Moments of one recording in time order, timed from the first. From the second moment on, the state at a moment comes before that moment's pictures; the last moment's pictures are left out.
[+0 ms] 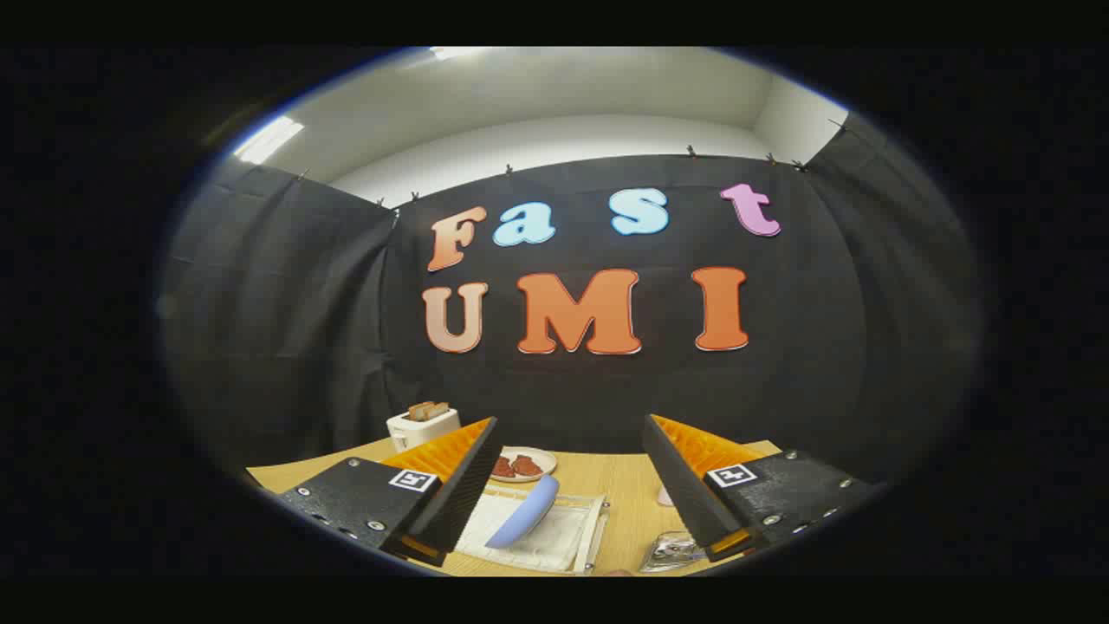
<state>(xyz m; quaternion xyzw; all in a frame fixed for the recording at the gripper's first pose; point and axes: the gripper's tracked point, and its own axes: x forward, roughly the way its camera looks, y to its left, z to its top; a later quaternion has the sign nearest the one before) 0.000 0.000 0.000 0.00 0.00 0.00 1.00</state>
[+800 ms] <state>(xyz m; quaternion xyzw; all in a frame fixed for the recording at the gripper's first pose) -0.007 0.008 0.007 0.01 0.02 0.03 1.00</state>
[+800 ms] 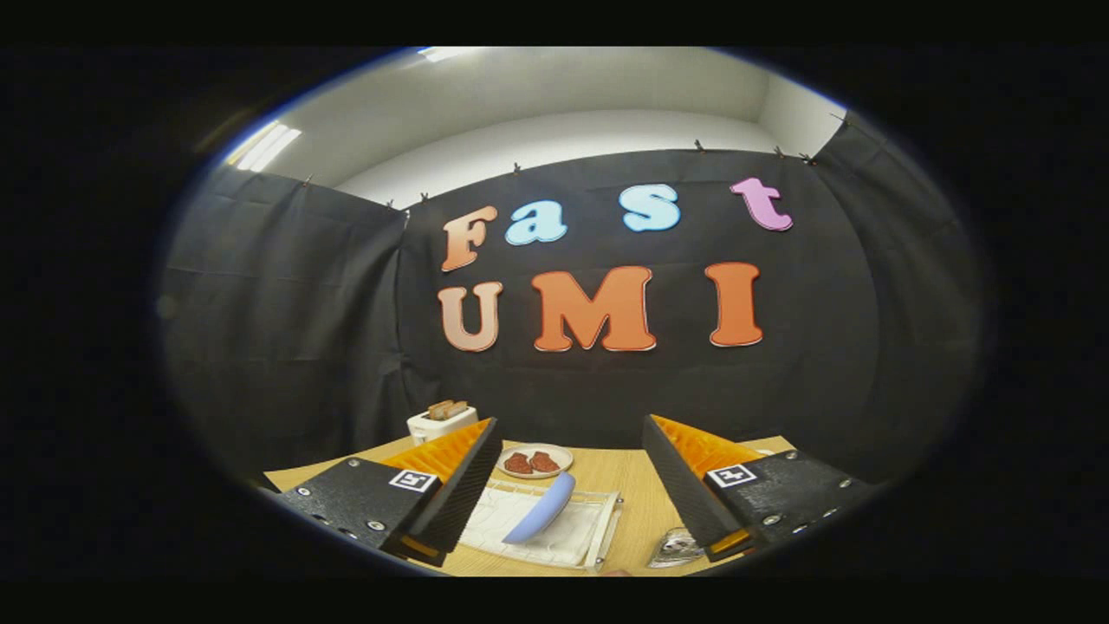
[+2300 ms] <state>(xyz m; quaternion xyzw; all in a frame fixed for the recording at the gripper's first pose) 0.071 0.052 -0.153 0.07 0.50 0.09 0.86</state>
